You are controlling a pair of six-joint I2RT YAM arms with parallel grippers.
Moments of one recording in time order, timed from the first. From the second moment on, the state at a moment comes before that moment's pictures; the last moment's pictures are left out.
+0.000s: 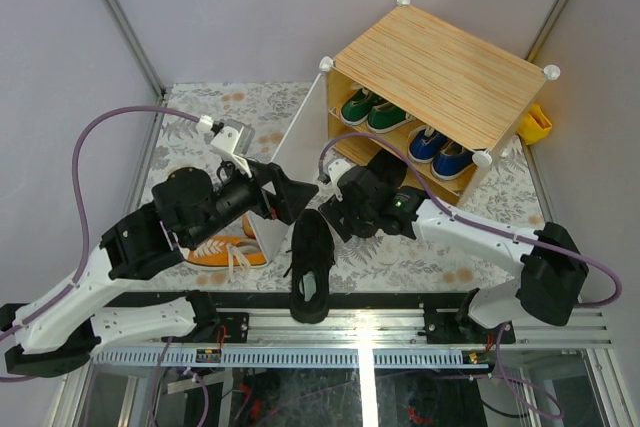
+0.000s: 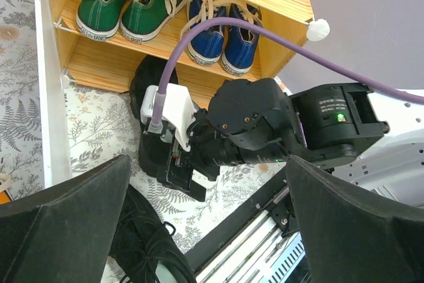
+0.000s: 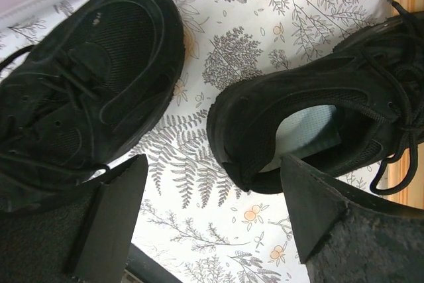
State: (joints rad) left arm -1.04 0.88 1.29 -0.57 -0.27 -0.45; right arm 0.94 1.41 1.05 -0.49 0.17 0.08
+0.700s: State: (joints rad) left arm -1.04 0.78 1.27 -0.58 -0.29 -0.44; right arm 0.88 1.53 1.01 -0.45 0.17 0.02
